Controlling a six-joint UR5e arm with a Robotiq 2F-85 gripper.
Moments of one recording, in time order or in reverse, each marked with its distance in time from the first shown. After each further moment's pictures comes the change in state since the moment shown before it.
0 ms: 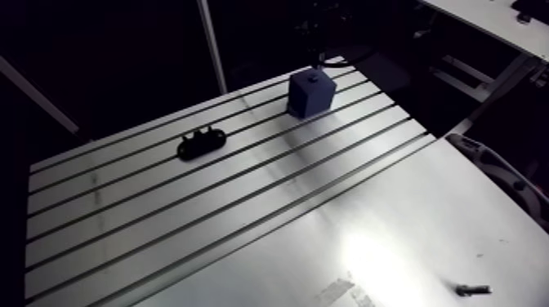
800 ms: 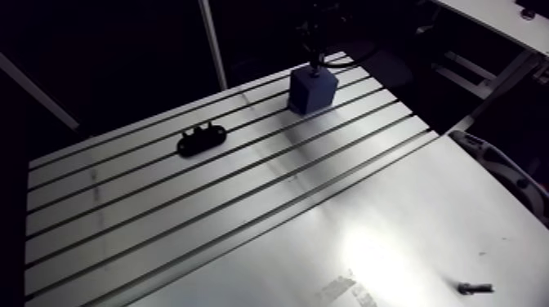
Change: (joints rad) arm 0.003 0.015 0.002 -0.002 -0.001 -0.001
